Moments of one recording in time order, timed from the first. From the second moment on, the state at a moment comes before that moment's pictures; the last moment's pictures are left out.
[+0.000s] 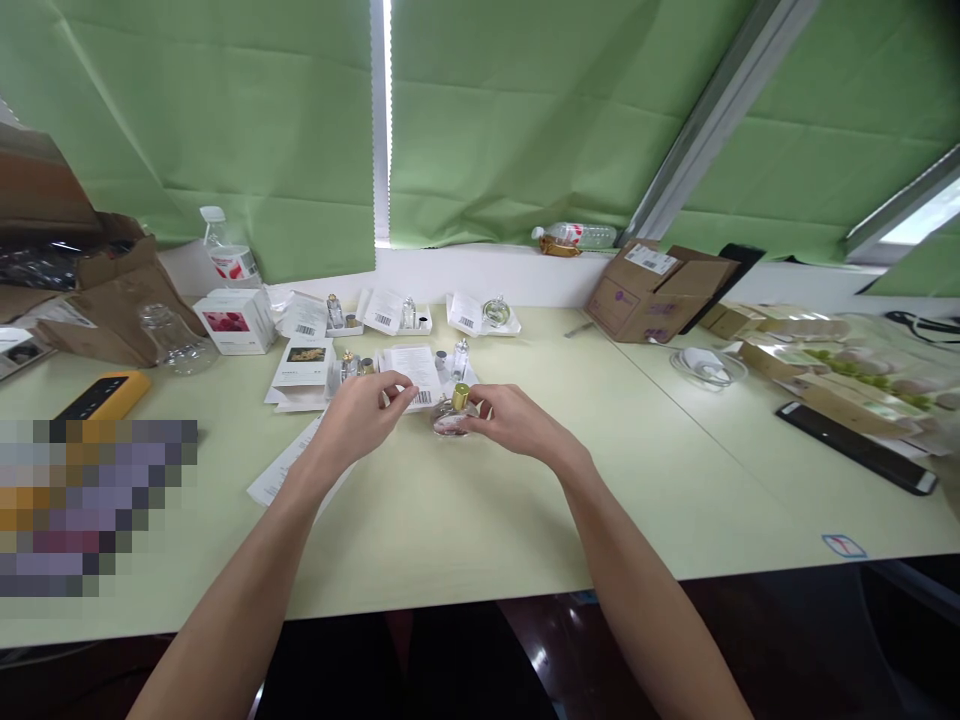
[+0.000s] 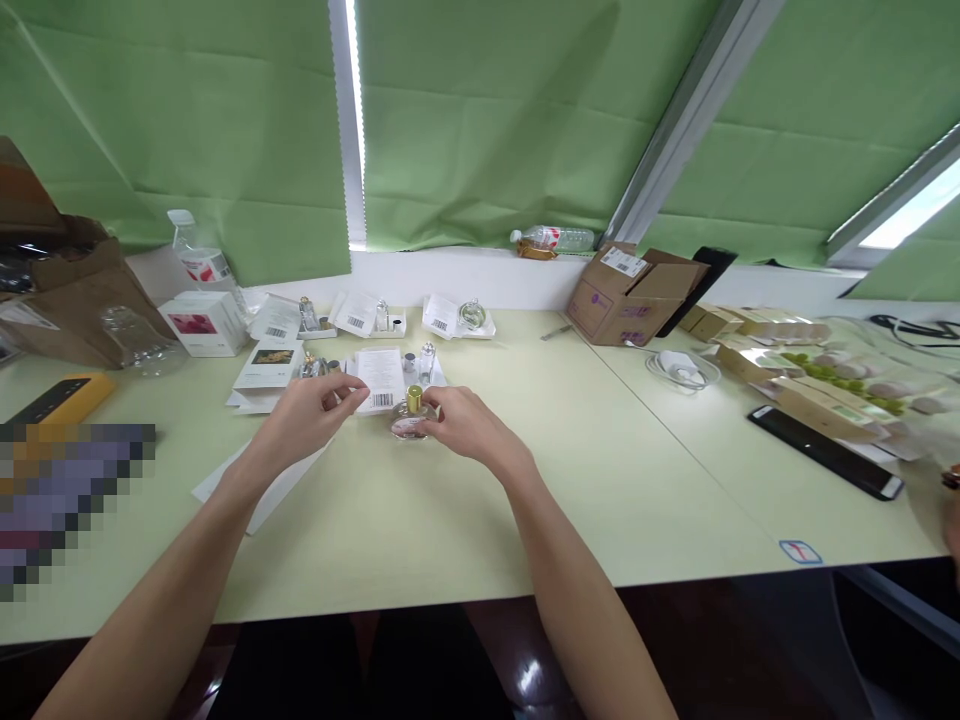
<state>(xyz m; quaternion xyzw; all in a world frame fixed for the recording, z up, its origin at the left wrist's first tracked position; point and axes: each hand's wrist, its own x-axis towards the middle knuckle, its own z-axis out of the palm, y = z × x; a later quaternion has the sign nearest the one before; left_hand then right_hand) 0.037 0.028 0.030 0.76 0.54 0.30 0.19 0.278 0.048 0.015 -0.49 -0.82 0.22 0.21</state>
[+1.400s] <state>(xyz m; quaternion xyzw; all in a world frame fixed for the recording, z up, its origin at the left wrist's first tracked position) -0.024 -0.019 -0.014 0.64 0.73 0.21 0.11 0.286 0.044 0.036 -0.51 -0.74 0.03 0.45</state>
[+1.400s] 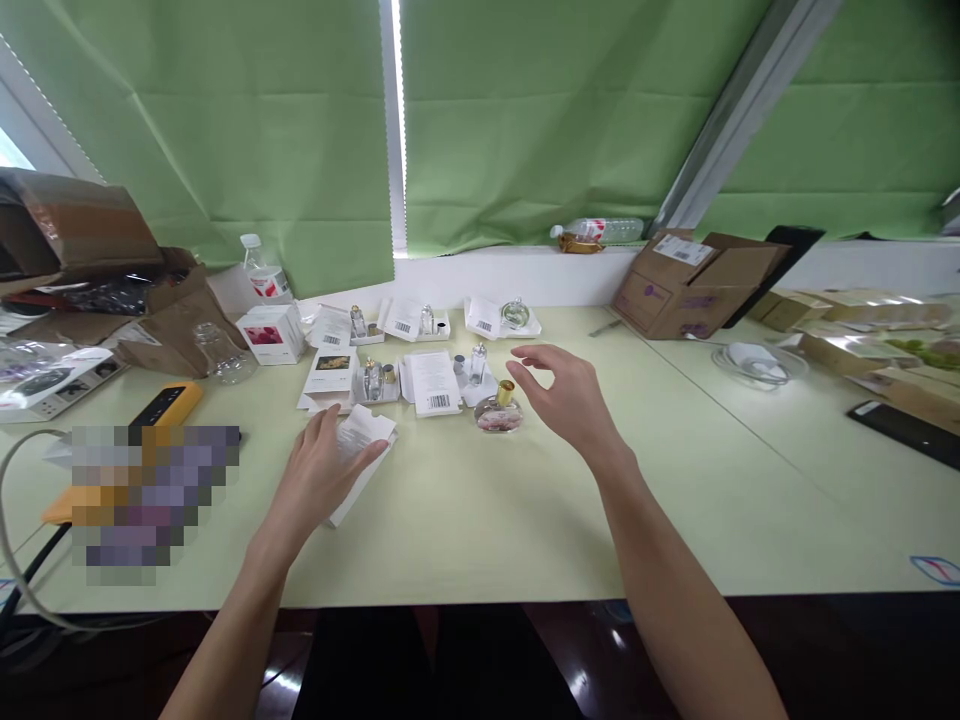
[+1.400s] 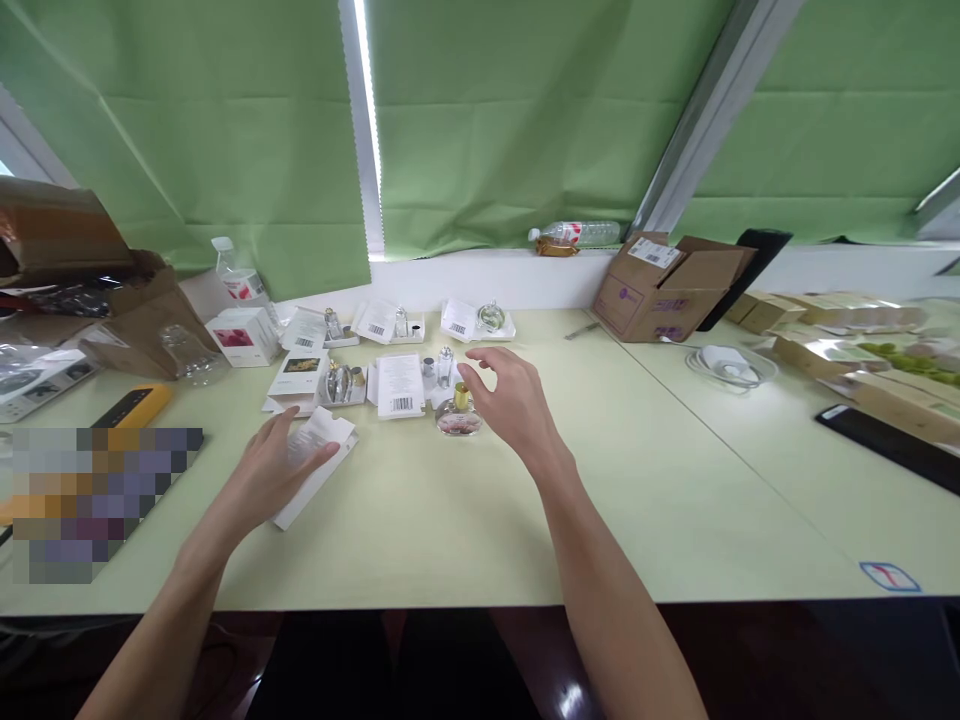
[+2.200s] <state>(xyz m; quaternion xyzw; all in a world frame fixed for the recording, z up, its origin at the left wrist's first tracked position) 0.042 -0.024 -0.005 0.70 0.58 0.41 0.10 0.254 0.018 0.043 -0.34 -0.79 0.22 0.47</state>
